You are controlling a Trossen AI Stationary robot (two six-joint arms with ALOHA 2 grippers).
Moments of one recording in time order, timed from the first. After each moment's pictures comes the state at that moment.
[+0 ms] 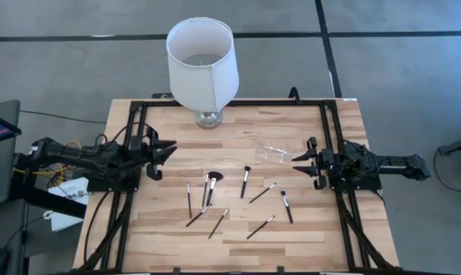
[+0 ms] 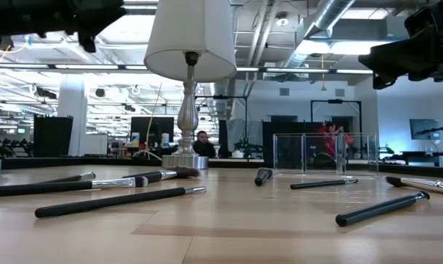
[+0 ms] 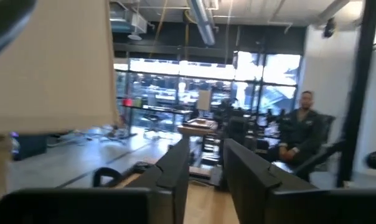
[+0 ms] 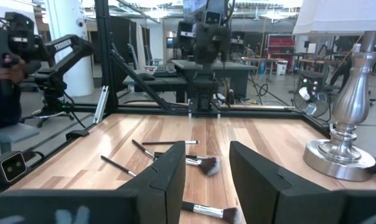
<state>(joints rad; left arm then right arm) -0.14 0.46 0.16 0.62 -0.35 0.04 -0.03 0.01 0.00 0.03 -0.13 -0.05</state>
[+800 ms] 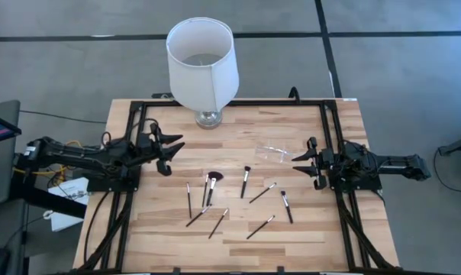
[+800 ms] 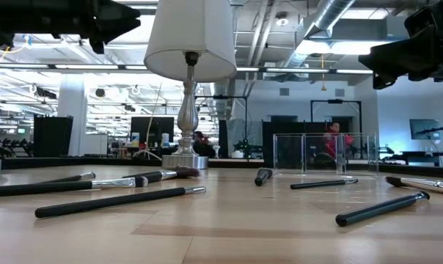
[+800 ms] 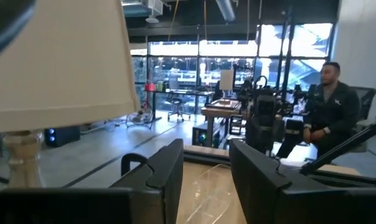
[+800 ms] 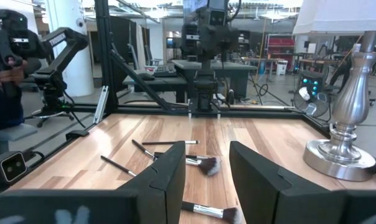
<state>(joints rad) -0.08 0.59 0.21 0.61 -0.38 0.07 -0.03 0.01 0.00 0.03 -0.13 -0.05</state>
